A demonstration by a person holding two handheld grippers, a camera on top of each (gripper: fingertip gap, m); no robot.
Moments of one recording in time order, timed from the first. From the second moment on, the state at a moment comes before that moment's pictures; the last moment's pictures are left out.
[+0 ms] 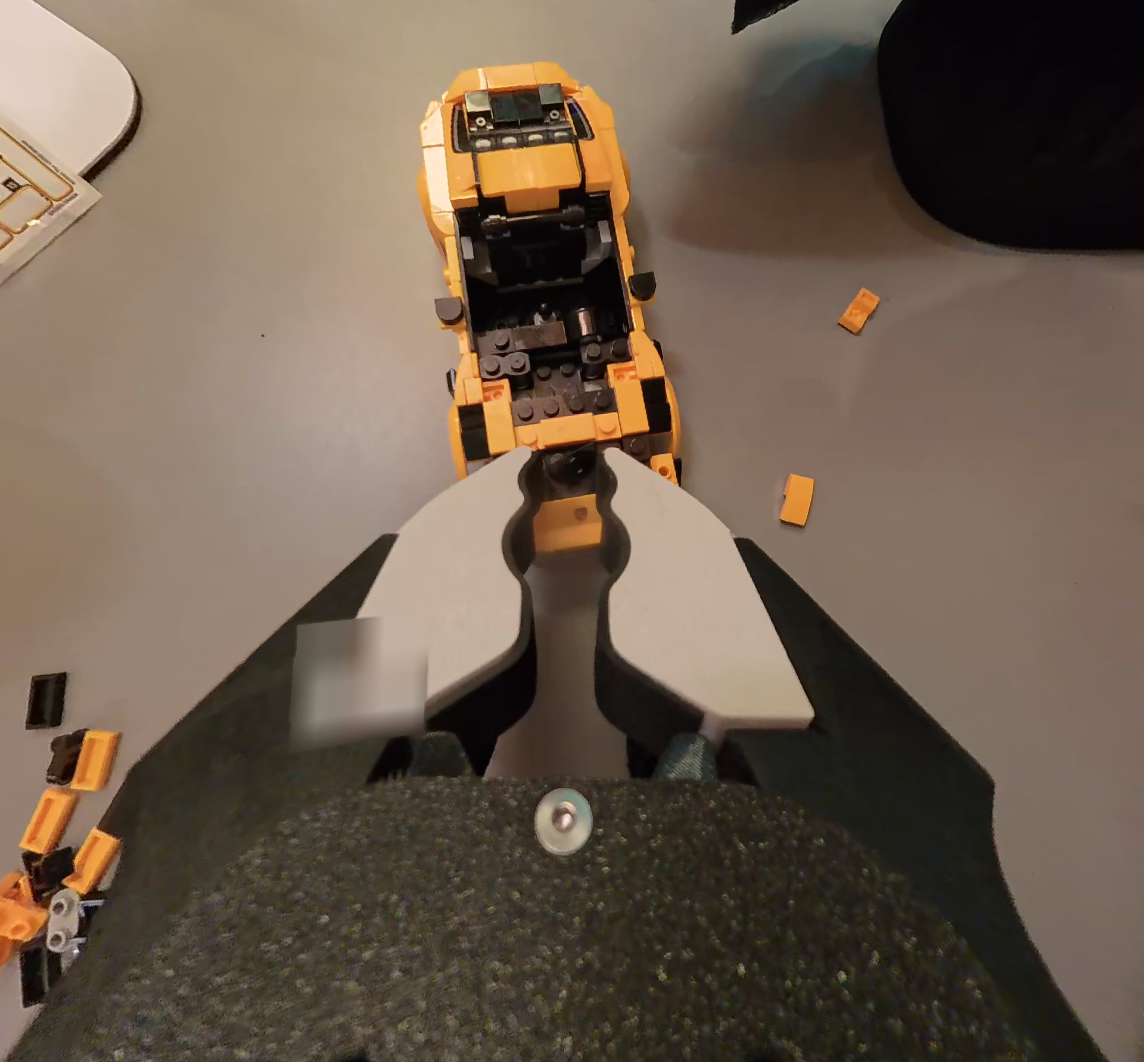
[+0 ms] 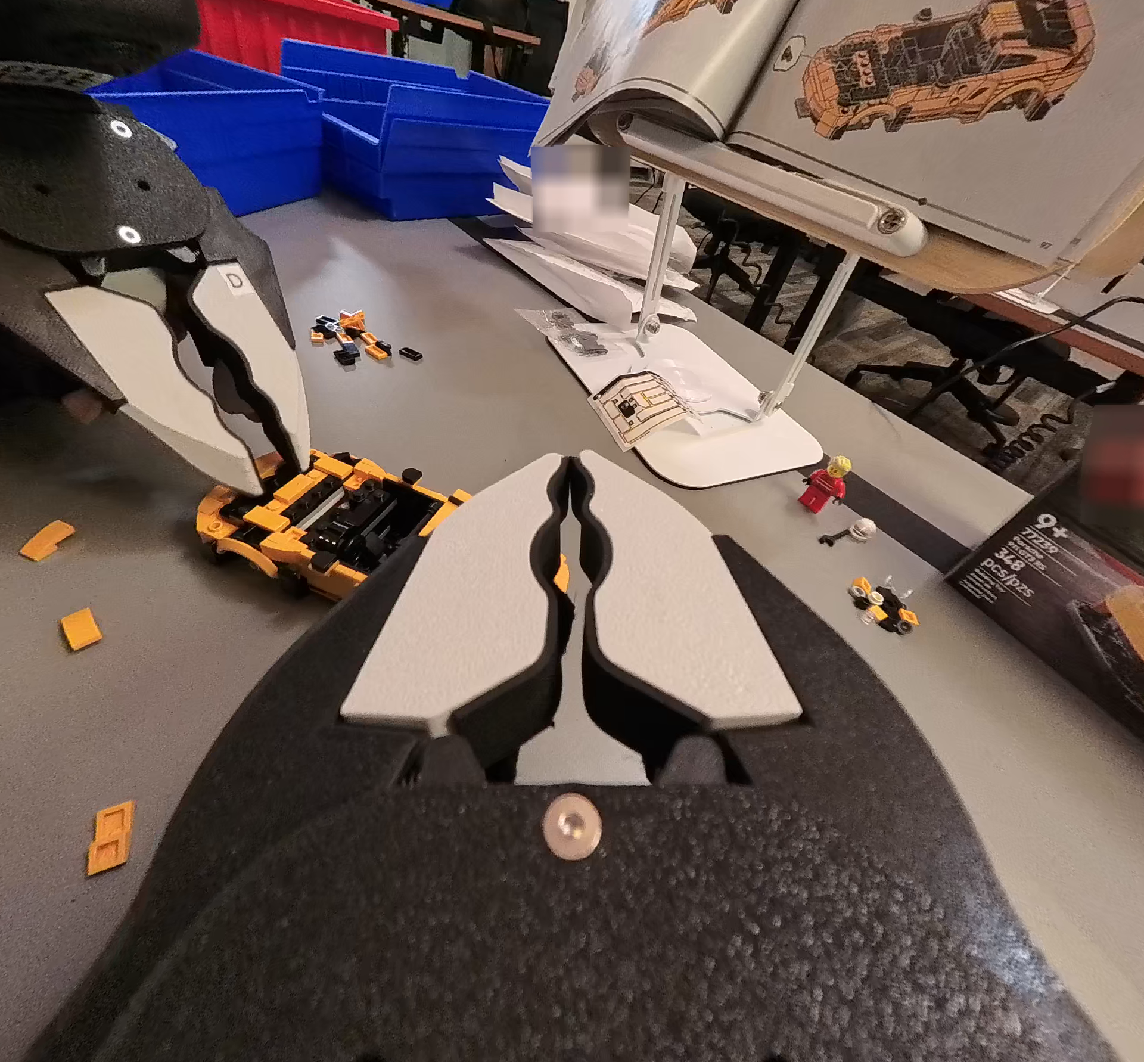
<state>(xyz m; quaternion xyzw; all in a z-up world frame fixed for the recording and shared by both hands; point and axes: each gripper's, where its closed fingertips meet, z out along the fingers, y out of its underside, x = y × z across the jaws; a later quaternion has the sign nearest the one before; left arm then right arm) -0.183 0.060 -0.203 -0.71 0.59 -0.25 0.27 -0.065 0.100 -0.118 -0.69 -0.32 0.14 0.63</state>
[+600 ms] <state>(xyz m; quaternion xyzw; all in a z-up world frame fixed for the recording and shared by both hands) -0.187 0.057 -0.204 -0.71 0.61 -0.22 0.28 -0.064 0.100 -0.118 -0.69 -0.32 0.14 0.63</state>
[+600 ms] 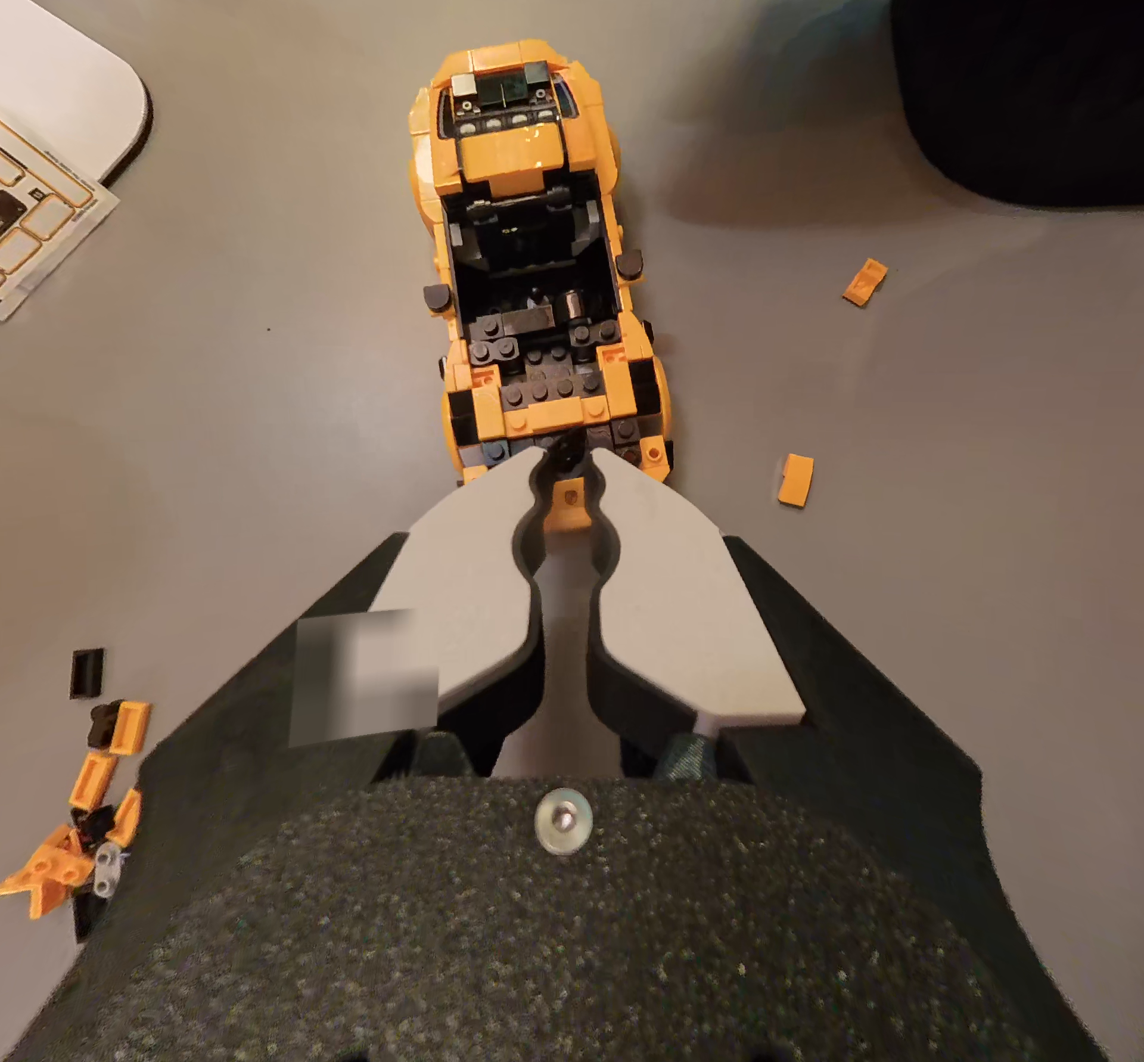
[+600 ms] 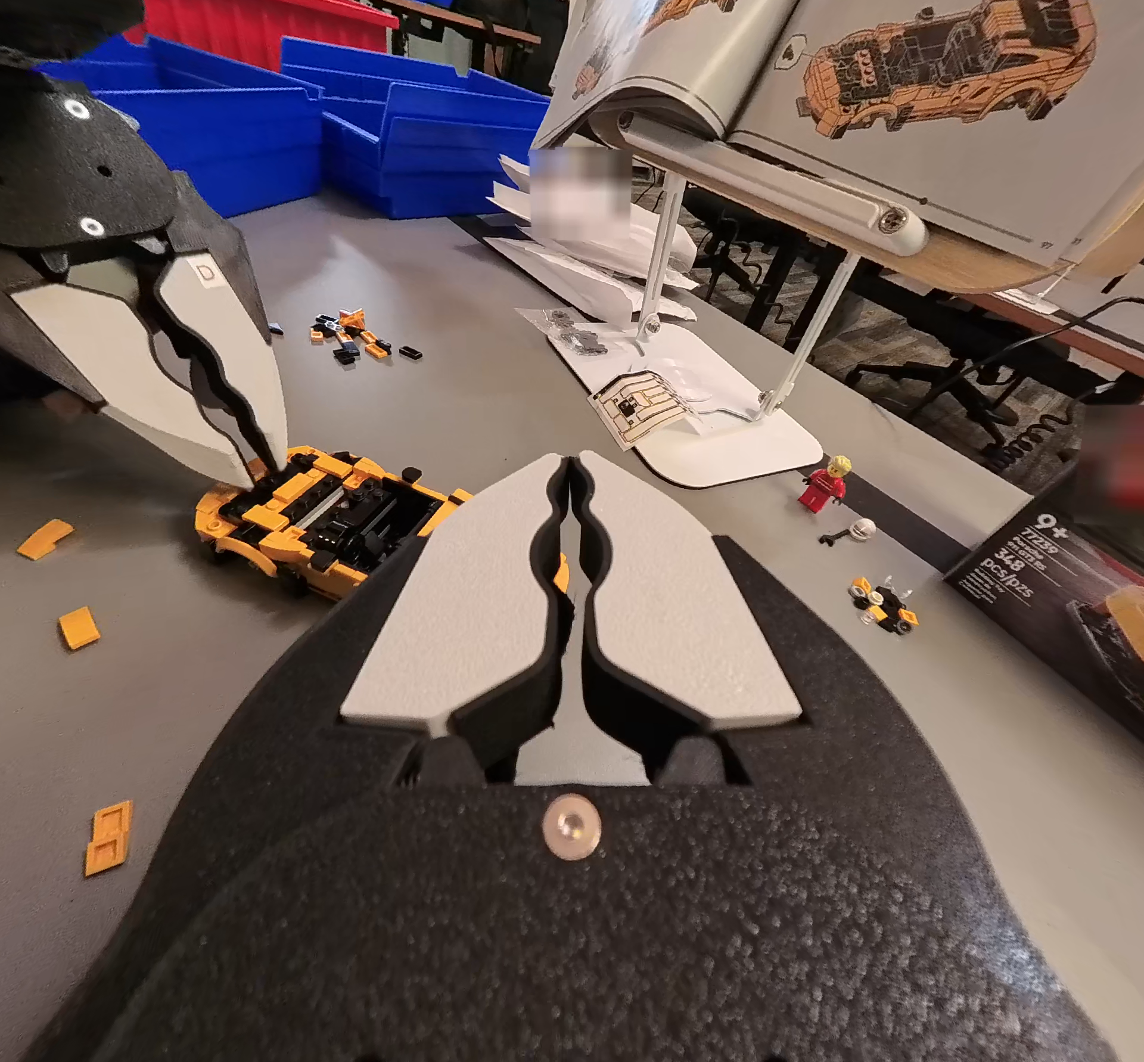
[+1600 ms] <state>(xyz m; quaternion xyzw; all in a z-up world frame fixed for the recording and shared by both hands) -0.187 0.060 -0.198 -0.67 0.65 -0.21 0.30 -0.064 0.101 -0.119 -0.70 -0.32 0.14 0.63</state>
